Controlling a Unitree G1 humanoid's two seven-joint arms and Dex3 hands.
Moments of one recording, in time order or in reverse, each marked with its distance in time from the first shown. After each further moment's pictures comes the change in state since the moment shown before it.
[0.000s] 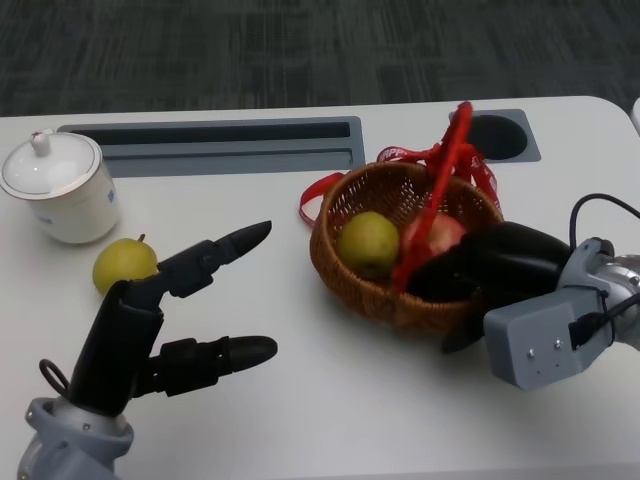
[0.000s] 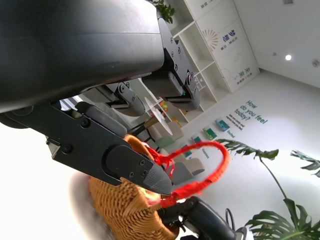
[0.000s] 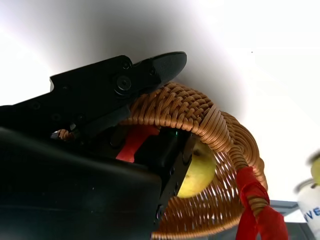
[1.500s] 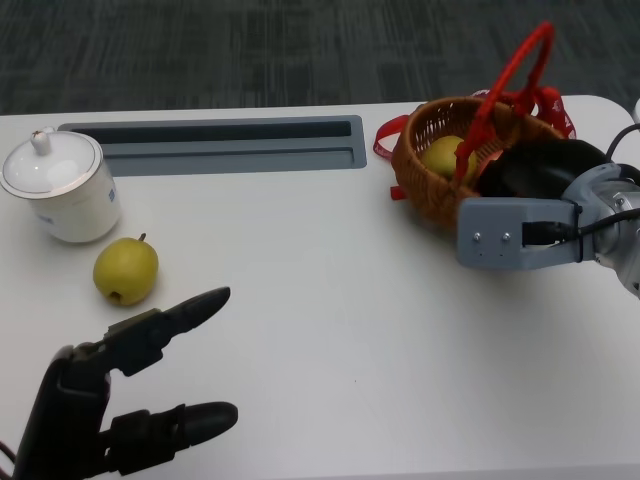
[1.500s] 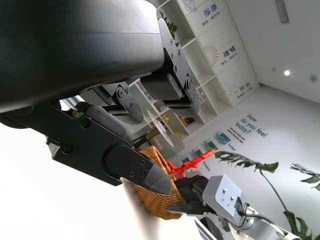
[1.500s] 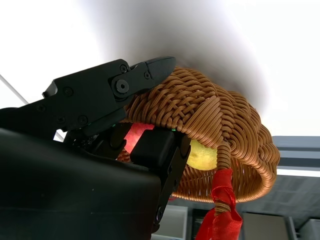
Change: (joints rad) left arm 0.251 0.043 0.035 -0.166 -0.056 -0.091 0.028; right arm -0.253 0.076 0.020 0.282 -0.063 0.515 -0.194
